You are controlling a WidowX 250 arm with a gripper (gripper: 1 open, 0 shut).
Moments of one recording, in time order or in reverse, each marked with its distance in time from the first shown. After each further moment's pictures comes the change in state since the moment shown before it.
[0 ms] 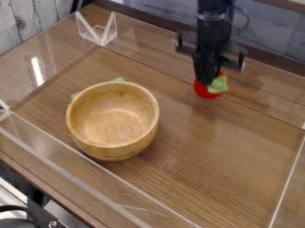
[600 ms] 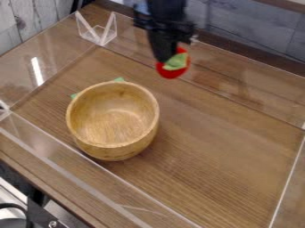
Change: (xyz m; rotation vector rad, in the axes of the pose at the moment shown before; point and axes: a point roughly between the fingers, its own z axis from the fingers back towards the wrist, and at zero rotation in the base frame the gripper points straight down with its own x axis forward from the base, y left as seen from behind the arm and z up) arm -0.034 0.054 0.039 -0.038 -0.020 -0.107
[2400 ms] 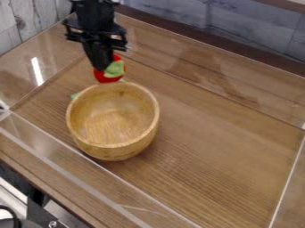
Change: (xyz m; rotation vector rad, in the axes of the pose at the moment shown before) arm -0.044 0.067 -0.021 0.038 0.026 0.252
